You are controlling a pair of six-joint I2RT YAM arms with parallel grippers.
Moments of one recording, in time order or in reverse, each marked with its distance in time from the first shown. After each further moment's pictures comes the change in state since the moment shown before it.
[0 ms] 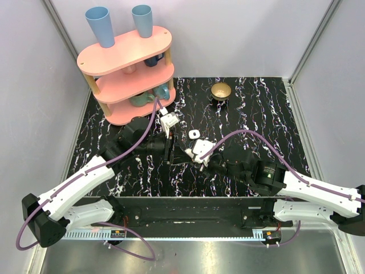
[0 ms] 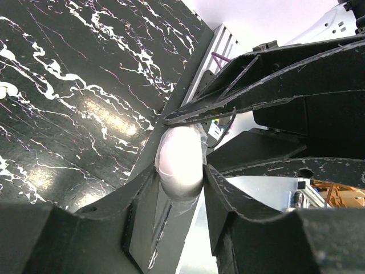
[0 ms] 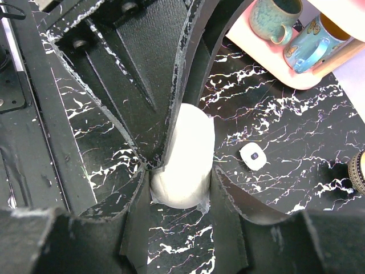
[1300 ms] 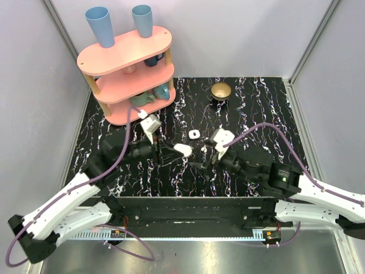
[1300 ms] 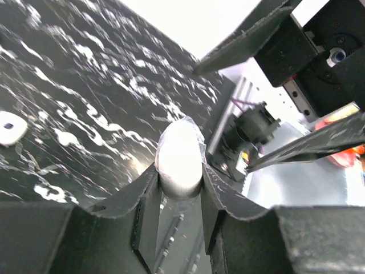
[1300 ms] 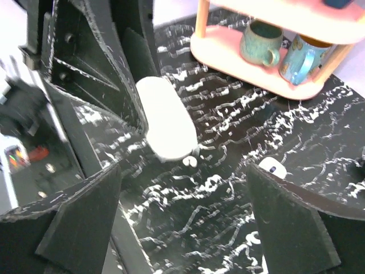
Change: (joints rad) left arm -0.012 -0.196 -0.103 0.101 -0.149 0.057; right arm 0.008 -0.088 0.000 0.061 0.048 0.186
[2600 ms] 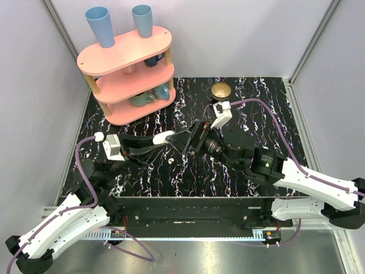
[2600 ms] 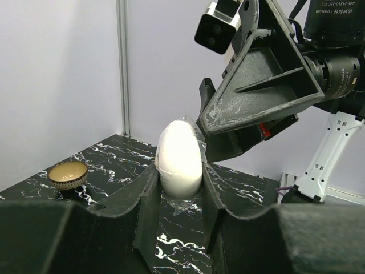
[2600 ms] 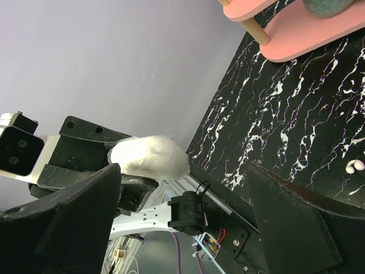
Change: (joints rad) left arm 0.000 -0.354 -0.275 0.553 -0.184 0.204; right arm 0.002 0.241 0.288 0.041 0.137 0.960
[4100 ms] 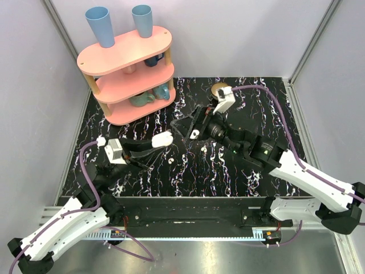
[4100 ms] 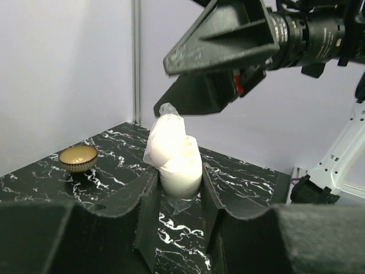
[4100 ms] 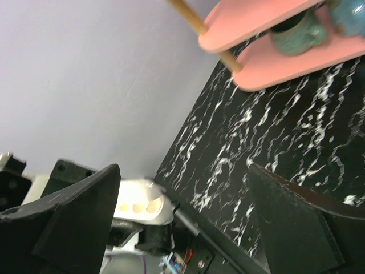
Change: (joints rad) left arm -0.003 -0.064 -0.082 -0.011 -0.047 0.014; right arm -0.178 0.058 0.052 0.004 -0.156 -0.127
